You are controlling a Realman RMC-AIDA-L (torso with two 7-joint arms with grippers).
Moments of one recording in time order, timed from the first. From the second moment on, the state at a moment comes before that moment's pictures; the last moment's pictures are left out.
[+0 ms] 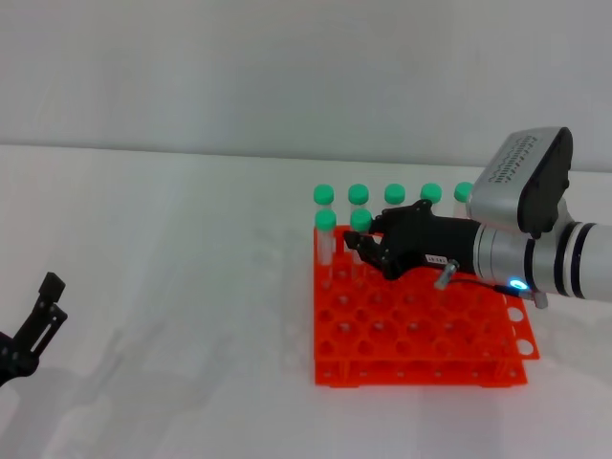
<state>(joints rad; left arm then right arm) -0.15 -2.09 1.41 0.04 0.20 1.65 -0.36 0.82 2.02 -1.78 -0.49 -0.99 -0.69 1.21</state>
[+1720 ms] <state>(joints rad) -0.19 -2.09 1.40 0.04 0.17 1.64 -0.35 0.50 2.00 -1.41 -0.54 -0.99 -0.95 1.11</state>
